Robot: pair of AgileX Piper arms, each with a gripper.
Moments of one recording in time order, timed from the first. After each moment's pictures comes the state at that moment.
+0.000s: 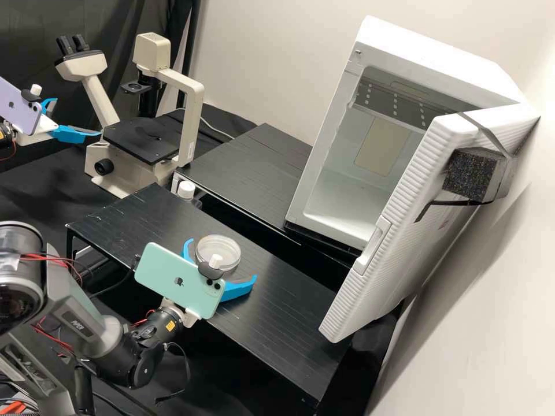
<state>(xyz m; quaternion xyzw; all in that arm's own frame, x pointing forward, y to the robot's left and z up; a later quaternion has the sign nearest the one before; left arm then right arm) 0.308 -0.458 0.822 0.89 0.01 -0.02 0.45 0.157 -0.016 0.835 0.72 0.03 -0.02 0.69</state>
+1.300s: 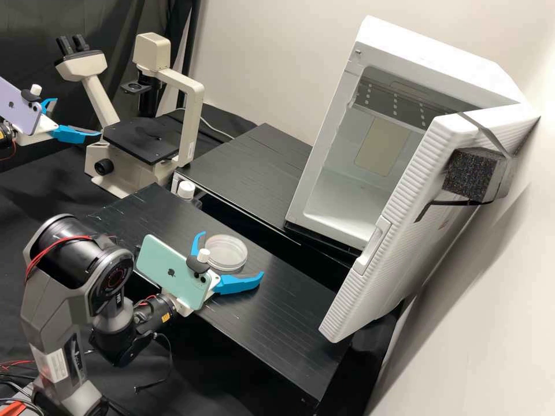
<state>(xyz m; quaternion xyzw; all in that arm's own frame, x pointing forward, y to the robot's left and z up) 0.308 -0.458 0.822 0.89 0.01 -0.02 0.45 0.189 -0.004 0.793 0.70 -0.04 -0.02 0.71</state>
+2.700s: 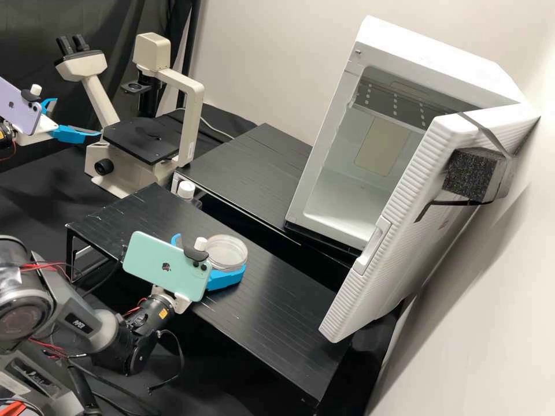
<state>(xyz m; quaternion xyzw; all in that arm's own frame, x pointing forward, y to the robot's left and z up) 0.308 -0.458 0.822 0.89 0.01 -0.02 0.45 0.170 0.009 0.813 0.69 0.07 -0.01 0.72</state>
